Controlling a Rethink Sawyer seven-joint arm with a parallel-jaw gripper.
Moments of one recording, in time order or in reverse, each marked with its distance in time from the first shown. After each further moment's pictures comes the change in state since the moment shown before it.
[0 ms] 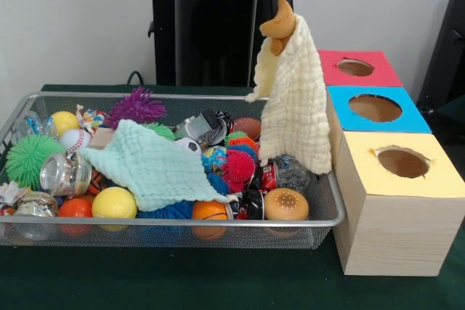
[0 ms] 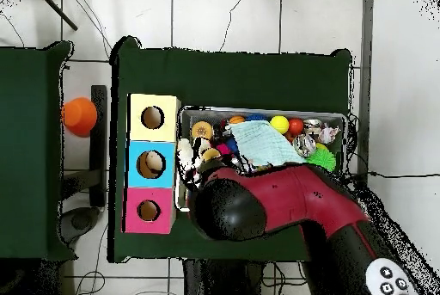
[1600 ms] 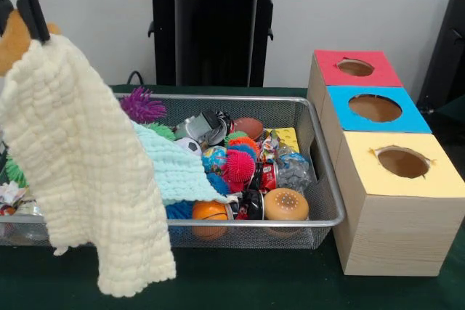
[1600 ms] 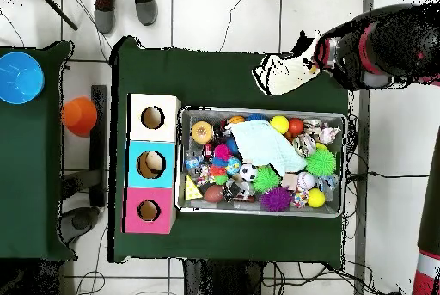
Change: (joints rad) arm 0.022 0.486 -0.065 -1.097 -0.129 0.730 0.000
